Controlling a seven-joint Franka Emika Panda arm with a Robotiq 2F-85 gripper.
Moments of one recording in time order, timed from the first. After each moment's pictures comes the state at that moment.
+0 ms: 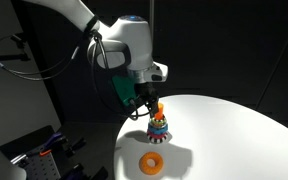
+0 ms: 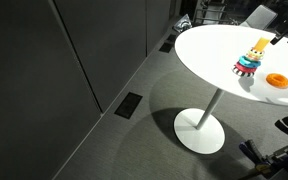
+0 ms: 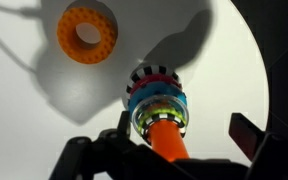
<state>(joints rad) -0.13 0.04 -0.23 -2.43 0.25 2.60 -0.31</state>
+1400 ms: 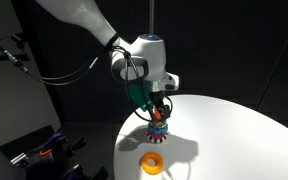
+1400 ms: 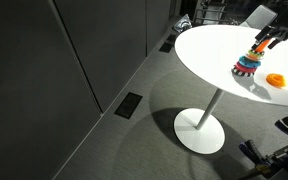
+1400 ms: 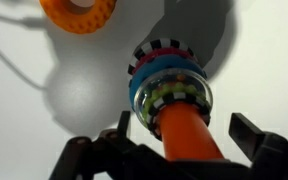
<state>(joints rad) -0.24 0.28 -0.10 -2.24 0.26 2.66 -0.30</state>
